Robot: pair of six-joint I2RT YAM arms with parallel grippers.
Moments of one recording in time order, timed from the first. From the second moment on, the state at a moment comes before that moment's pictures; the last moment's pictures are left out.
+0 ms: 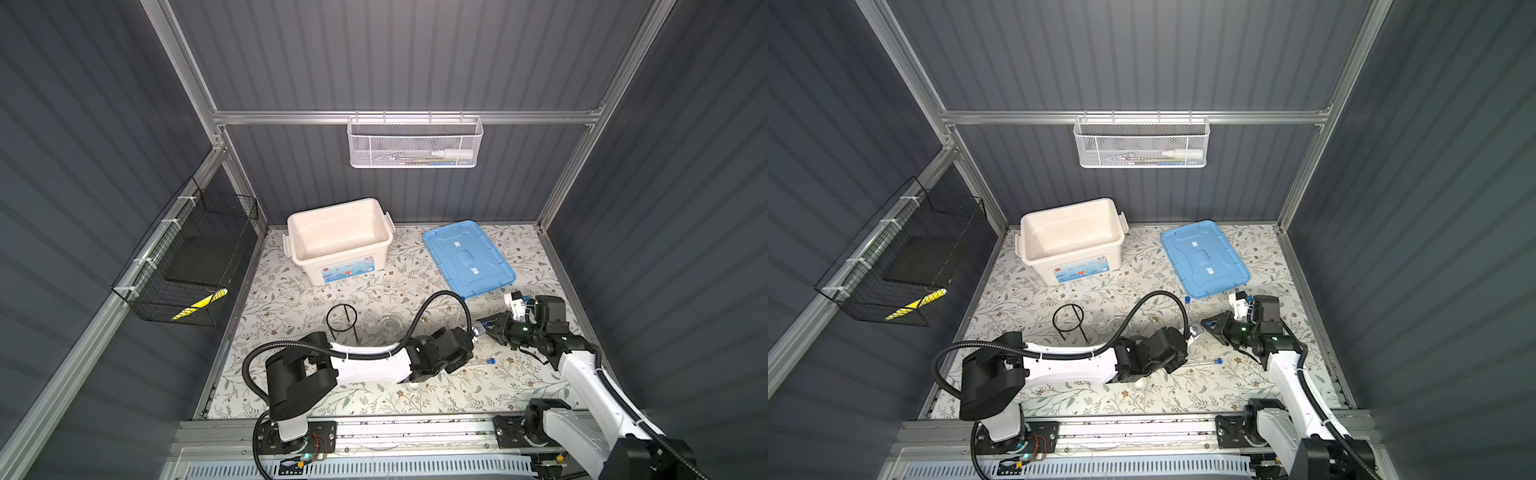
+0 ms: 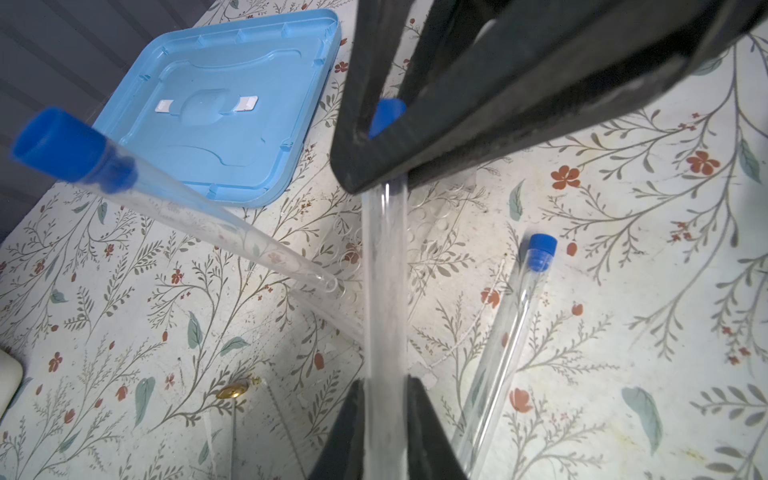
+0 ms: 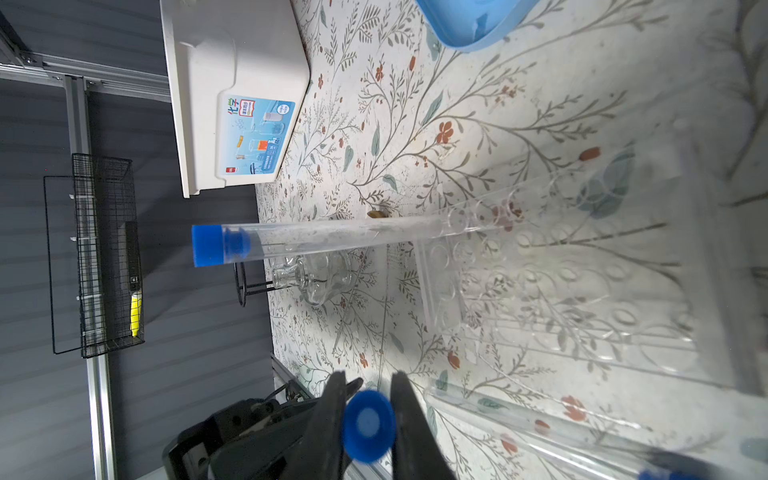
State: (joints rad) left arm -1.29 1.77 1.11 -0.06 -0.35 0.03; right arm -0.03 0.93 0.49 -0.40 -0.78 0.67
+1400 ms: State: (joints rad) left arm -1.29 1.59 0.99 -0.03 -0.59 -0.11; right arm 0.42 0.89 0.92 -0.73 0.18 0.35
